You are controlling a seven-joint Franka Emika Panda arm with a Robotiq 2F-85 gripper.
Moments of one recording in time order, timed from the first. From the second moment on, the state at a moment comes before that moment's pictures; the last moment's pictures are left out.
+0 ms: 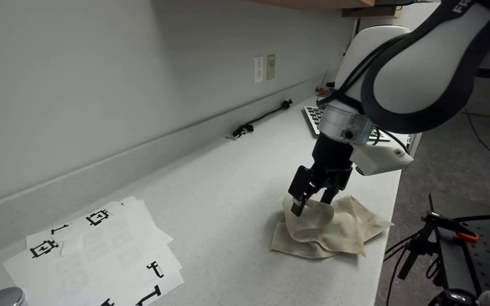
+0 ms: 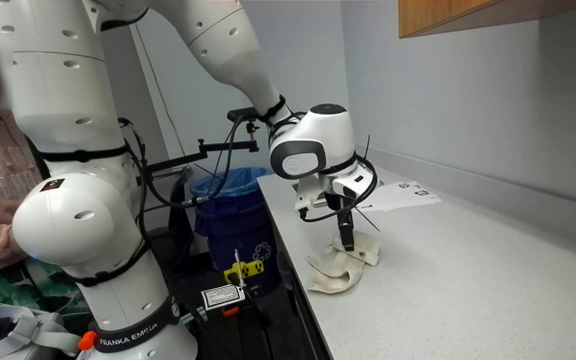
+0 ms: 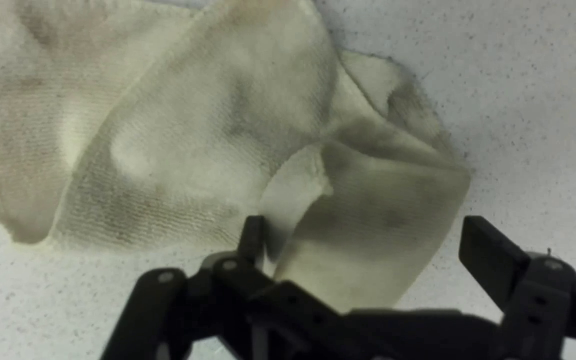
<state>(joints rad) 0.09 0.12 0.13 -2.59 0.54 2.87 0.17</state>
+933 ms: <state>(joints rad) 0.09 0.15 0.12 -2.59 0.64 2.87 0.17</state>
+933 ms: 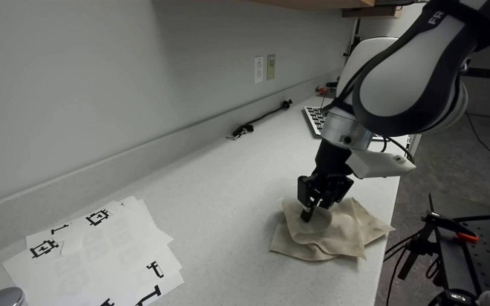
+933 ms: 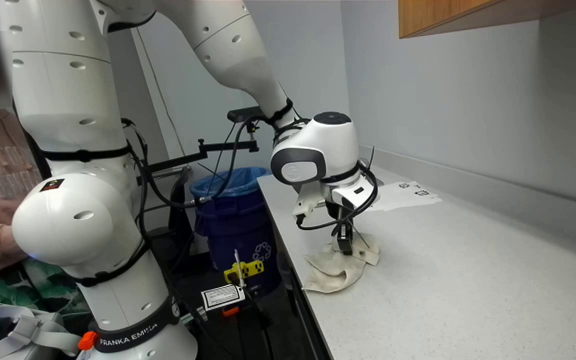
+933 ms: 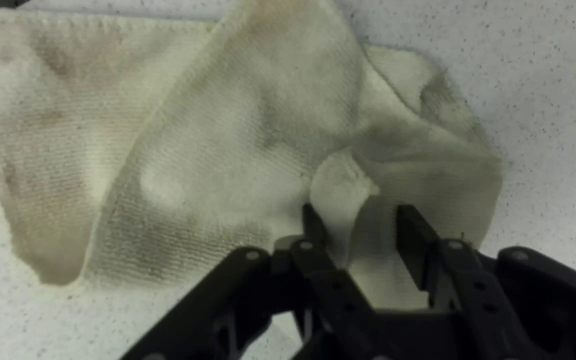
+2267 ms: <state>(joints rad) 0.11 -0.10 0.10 -2.60 0.30 2.82 0.29</state>
